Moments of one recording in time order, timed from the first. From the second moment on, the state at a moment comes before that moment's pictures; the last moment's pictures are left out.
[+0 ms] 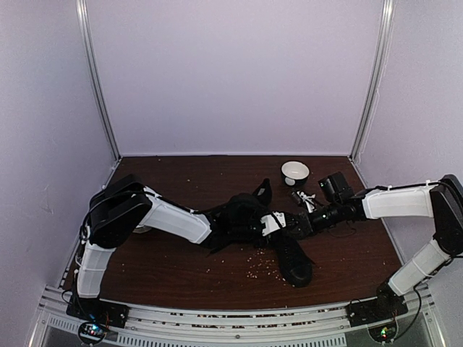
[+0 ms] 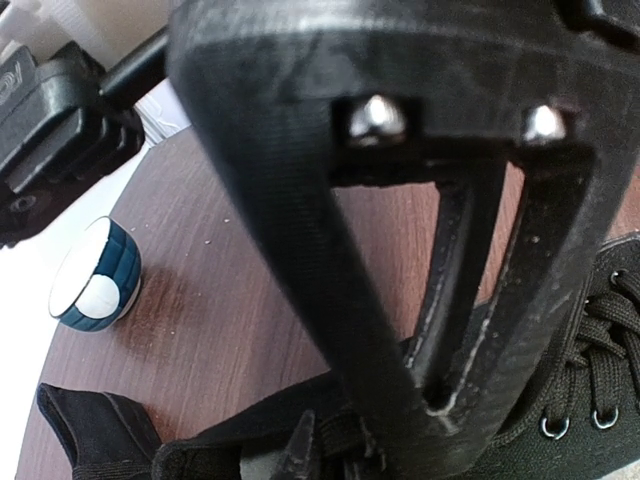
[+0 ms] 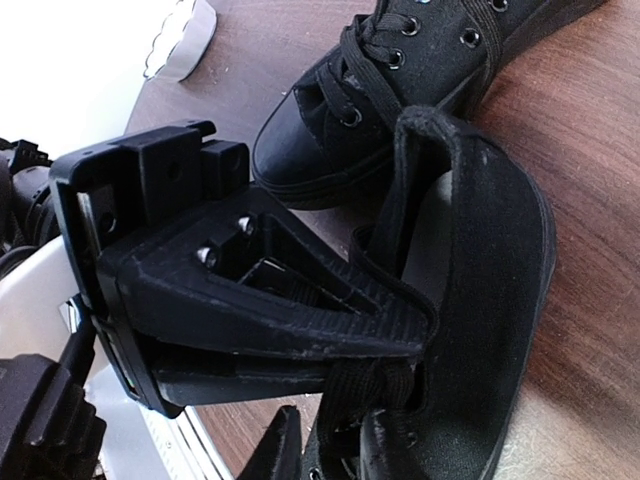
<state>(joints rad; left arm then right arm) -1.08 2.22 1.35 0.44 0.13 0.53 0.48 1.49 0.74 -0.17 -0.70 0.27</state>
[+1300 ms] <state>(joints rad) -1.05 2.16 1.49 0.15 0.28 0.74 0.45 1.46 0.76 -0.24 -0.71 0.21</state>
